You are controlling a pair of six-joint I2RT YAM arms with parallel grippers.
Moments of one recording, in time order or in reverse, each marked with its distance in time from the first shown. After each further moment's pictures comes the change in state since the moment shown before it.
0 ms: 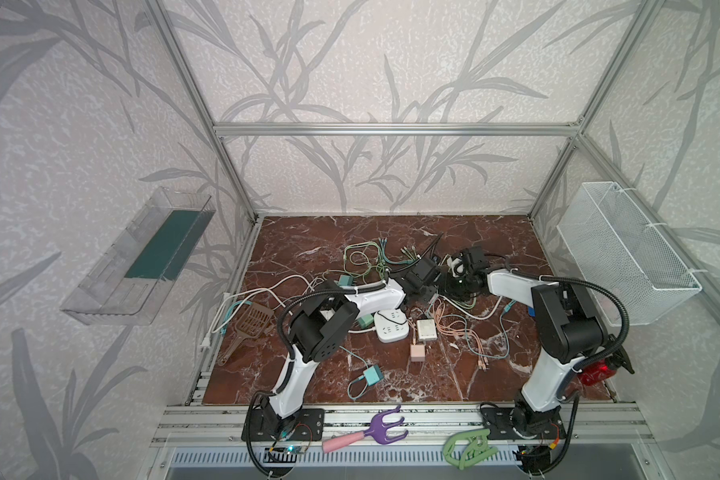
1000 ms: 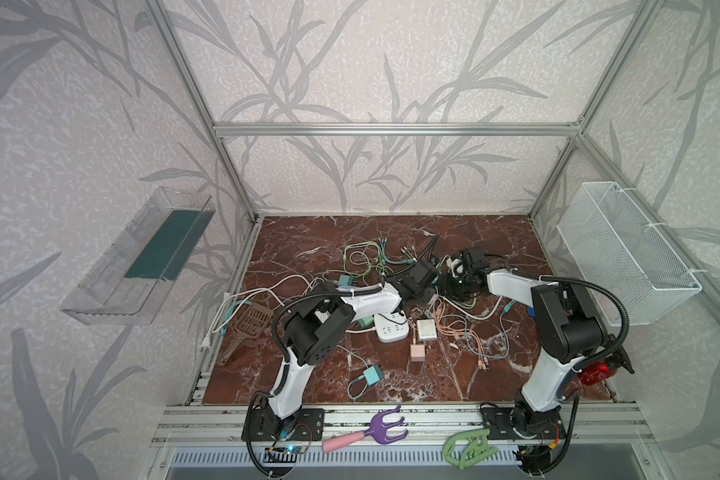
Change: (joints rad) left arm -0.001 -0.043 -0.071 0.072 0.000 0.000; right arm 0.003 0.002 0.002 -0.011 -0.001 -0.004
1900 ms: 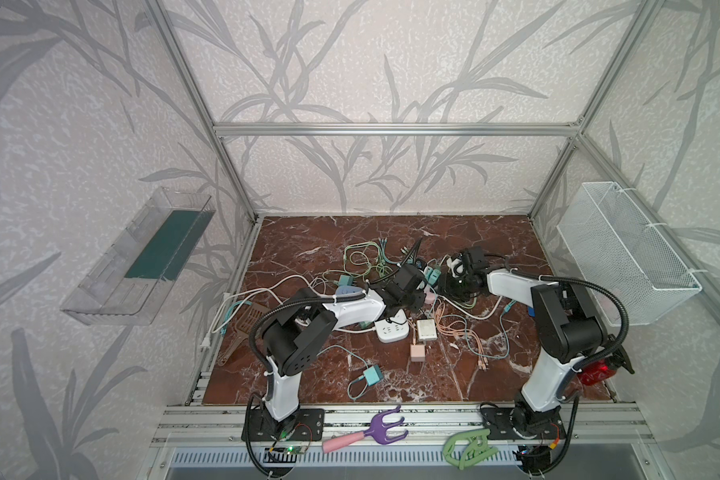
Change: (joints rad) left arm 0.045 -0.164 -0.229 0.098 0.141 -0.141; right arm -0.002 0.000 0.002 0.007 -0.003 -0.005
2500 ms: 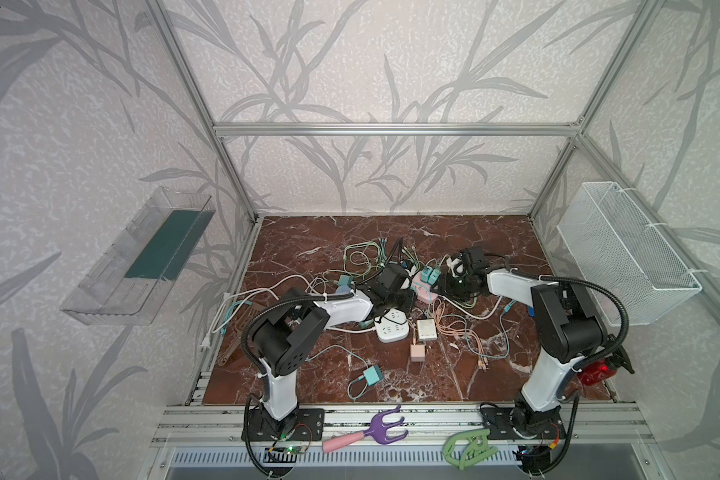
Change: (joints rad) left arm 0.066 -0.037 -0.105 0.093 0.209 -0.108; right arm -0.008 0.000 0.001 -0.002 -0.003 -0.019
